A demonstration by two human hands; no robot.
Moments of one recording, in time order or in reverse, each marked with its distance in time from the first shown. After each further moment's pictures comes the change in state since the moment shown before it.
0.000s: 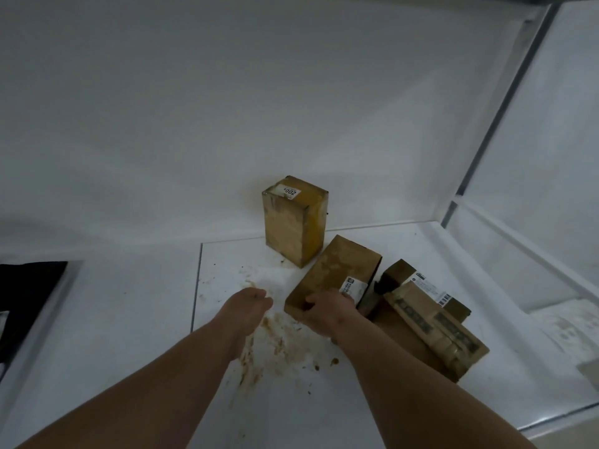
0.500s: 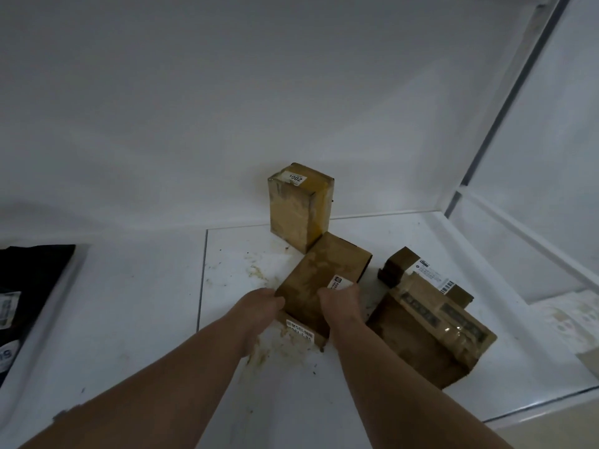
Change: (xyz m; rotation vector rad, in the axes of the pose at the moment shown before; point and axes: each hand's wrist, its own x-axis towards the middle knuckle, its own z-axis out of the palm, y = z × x) left_hand -0.022 -0.010 0.010 -0.039 -0.068 -0.059; right_hand -0.002 -0.006 0.034 1.198 0.352 0.483
